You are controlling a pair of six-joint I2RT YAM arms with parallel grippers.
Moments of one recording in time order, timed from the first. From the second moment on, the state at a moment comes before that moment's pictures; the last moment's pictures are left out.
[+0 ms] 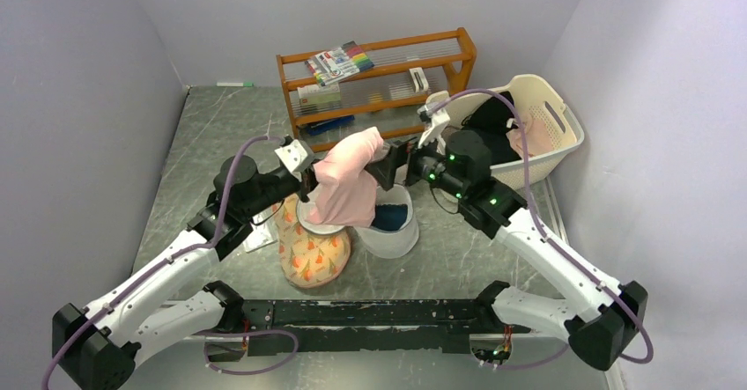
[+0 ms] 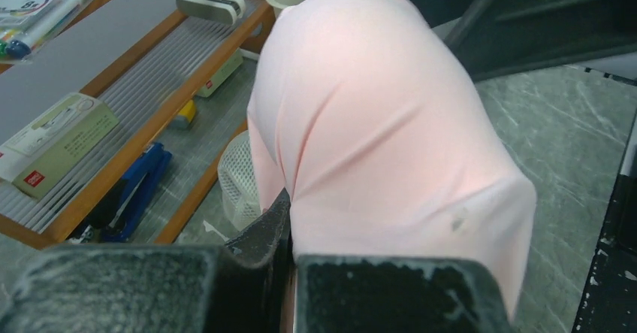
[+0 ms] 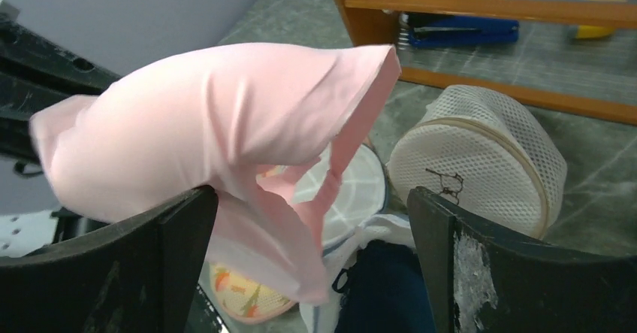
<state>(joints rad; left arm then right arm) -0.63 0.89 0.72 0.14 0.27 0.11 0.75 1.07 1.02 -0.17 -0.06 0.33</state>
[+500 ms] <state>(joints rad) -0.60 0.90 0.70 0.22 0.43 0.05 0.61 1.14 0.78 0.35 -0.78 0.58</state>
